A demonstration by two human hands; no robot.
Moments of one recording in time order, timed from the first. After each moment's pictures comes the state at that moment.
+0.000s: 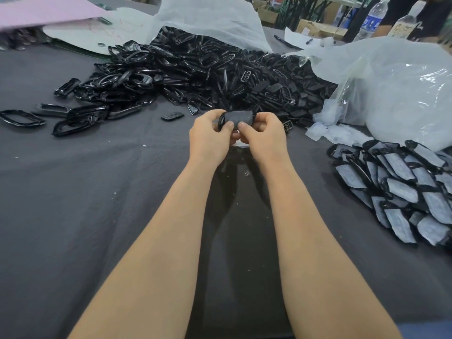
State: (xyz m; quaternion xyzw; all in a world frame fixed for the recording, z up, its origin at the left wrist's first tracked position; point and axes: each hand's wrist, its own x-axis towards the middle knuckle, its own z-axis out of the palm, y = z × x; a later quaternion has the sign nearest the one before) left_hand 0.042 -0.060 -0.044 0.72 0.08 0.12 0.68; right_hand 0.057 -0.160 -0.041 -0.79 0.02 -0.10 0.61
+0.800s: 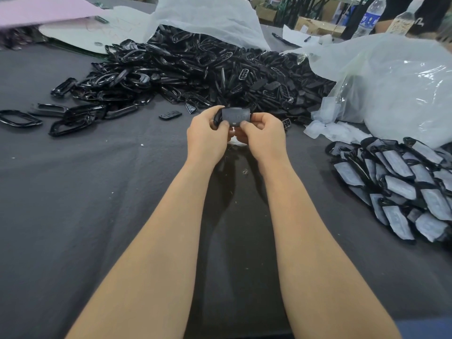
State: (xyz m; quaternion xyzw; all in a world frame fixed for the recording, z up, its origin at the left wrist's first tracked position) left_hand 0.039 -0.061 -0.043 0.75 0.07 0.13 0.65; right_hand 0.061 -0.162 -0.044 -0.78 0.03 -0.10 0.62
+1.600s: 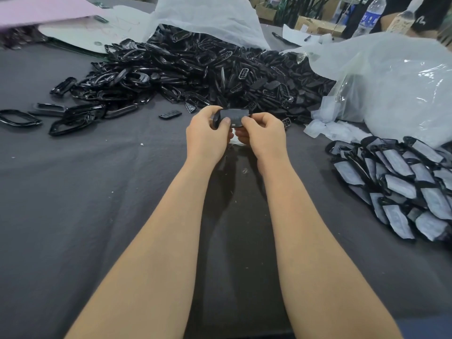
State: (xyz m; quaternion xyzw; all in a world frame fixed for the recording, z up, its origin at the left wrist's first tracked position) left_hand 0.041 -0.060 -0.045 0.75 0.08 0.15 0.64; right_hand 0.058 -0.161 -0.039 -0.73 0.06 -0.09 0.67
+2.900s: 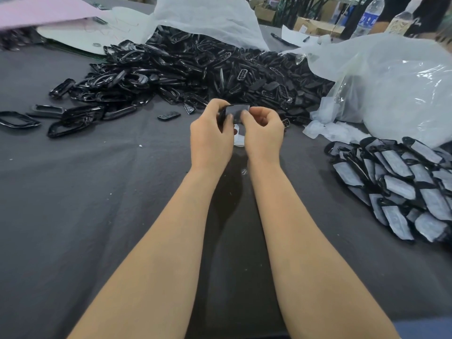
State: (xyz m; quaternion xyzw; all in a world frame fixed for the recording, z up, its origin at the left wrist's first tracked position) left_hand 0.034 -0.068 -0.045 0.78 0.00 0.26 0.57; right_hand 0.049 -0.144 -0.032 -0.72 0.09 -0.19 0.66
